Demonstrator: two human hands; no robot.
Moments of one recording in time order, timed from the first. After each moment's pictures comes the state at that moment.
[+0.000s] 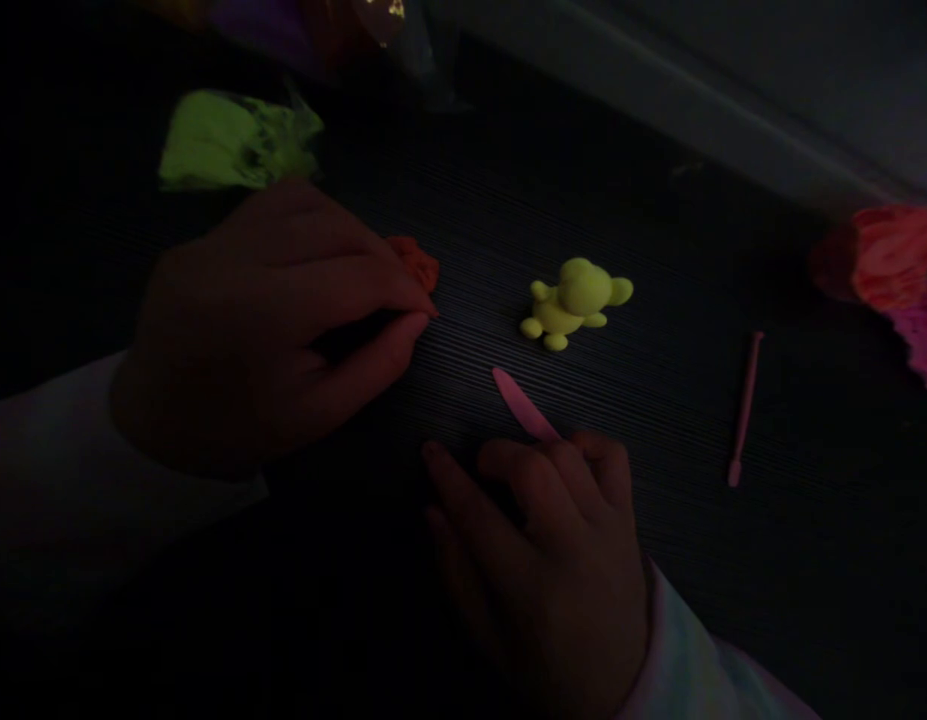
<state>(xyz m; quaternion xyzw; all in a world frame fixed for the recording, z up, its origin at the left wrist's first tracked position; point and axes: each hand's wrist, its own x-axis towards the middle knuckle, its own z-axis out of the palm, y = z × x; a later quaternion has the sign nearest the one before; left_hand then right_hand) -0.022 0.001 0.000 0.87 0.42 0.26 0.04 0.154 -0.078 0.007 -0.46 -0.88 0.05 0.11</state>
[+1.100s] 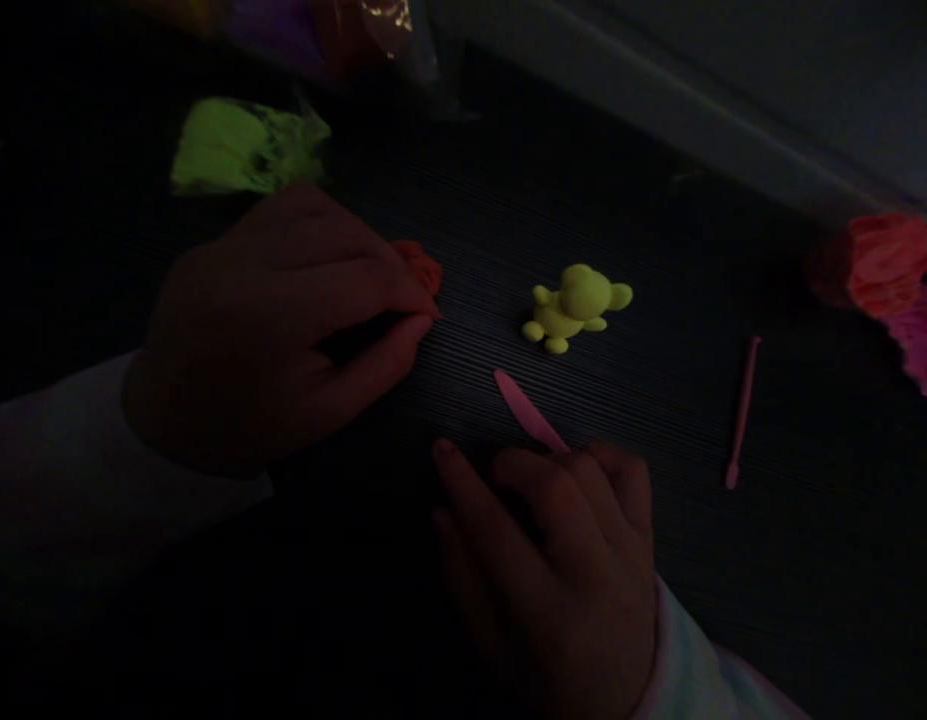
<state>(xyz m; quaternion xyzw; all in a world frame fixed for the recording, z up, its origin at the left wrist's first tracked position) -0.022 0.001 0.001 0.86 0.43 0.26 0.05 0.156 -0.081 0.009 -0.46 -0.88 0.02 0.13</state>
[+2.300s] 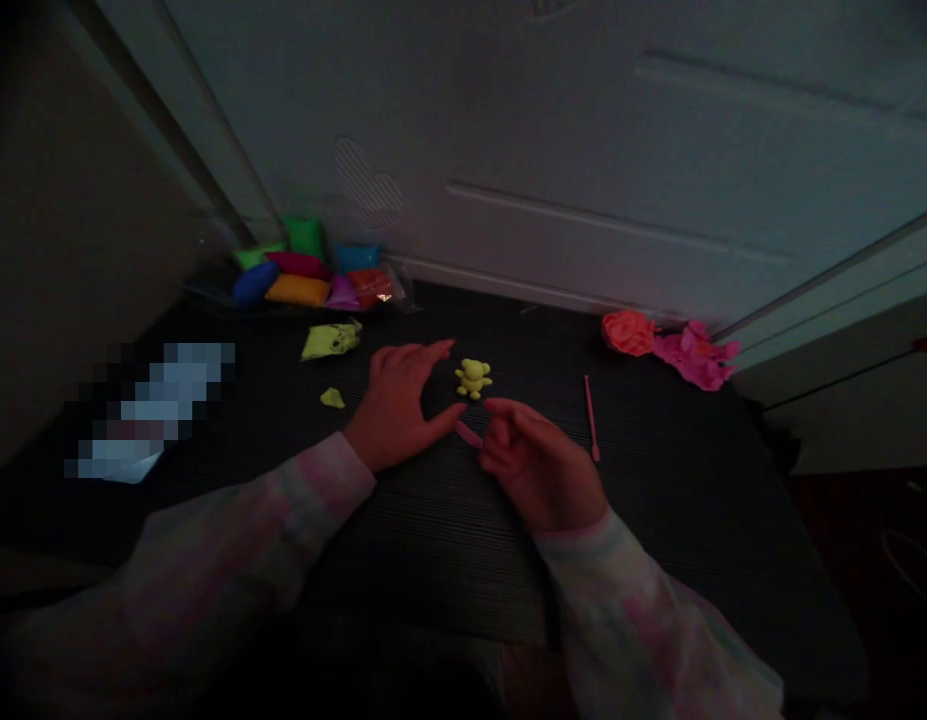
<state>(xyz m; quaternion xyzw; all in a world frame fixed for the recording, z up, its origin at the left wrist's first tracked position) 0.018 -0.007 0.003 0.83 0.47 0.30 0.10 0.178 -0.059 0.024 -0.37 -0.22 0.74 0.51</state>
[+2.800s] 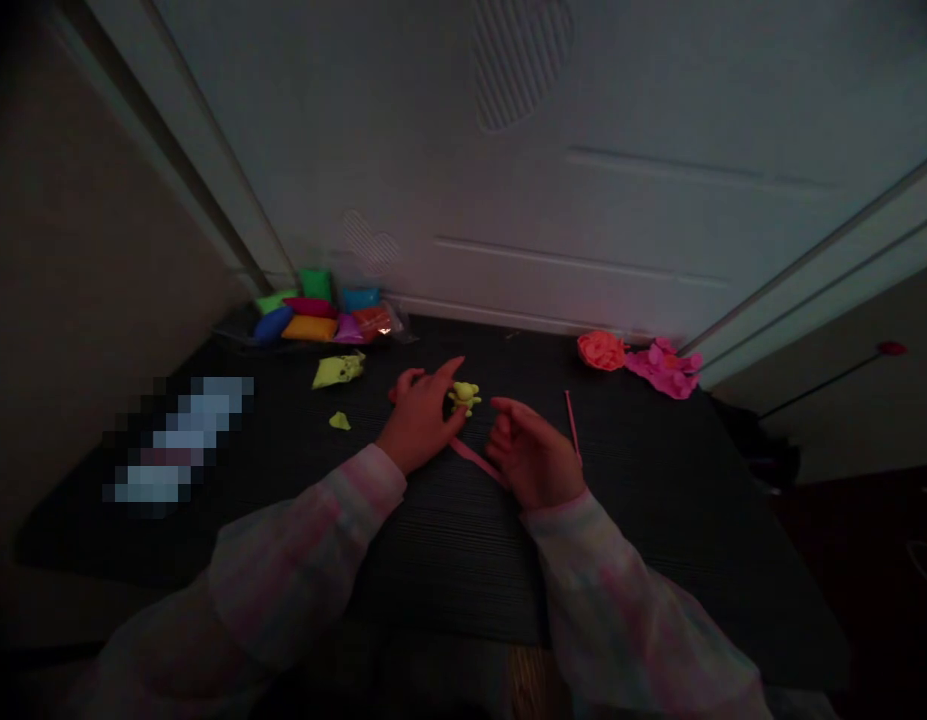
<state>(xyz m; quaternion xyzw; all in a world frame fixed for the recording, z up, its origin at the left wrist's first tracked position) 0.042 0.003 -0.002 0.82 0.48 0.29 0.12 0.183 -0.046 0.019 -0.37 -0.21 0.71 0.56</state>
